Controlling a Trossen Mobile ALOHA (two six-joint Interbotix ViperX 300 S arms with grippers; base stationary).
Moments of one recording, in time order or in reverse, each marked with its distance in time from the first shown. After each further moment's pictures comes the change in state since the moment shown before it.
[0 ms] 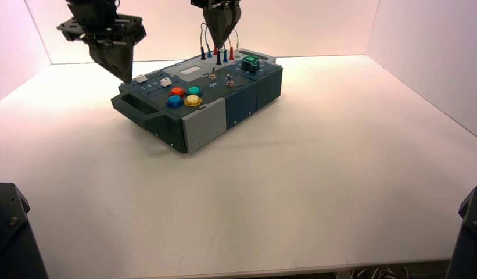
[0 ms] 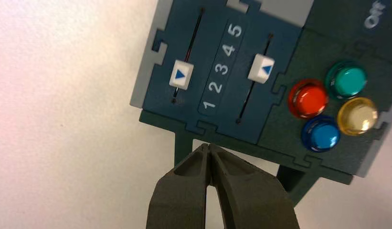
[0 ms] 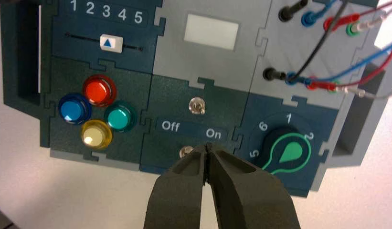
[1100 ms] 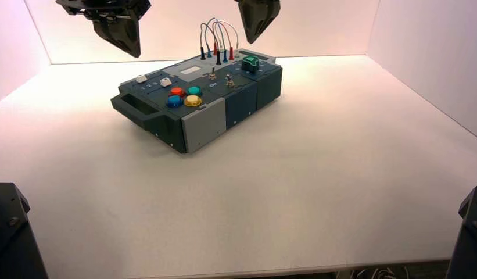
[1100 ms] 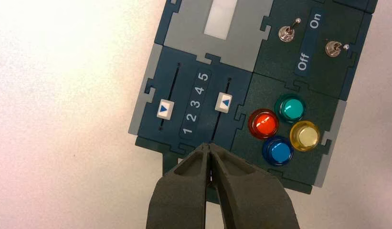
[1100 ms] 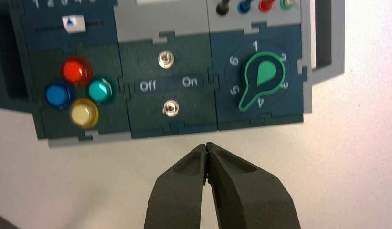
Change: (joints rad) left arm -0.055 -0.124 0.034 -0.028 -0.077 0.002; right arm -0.058 -0.265 0.383 -0.018 -0.219 0.218
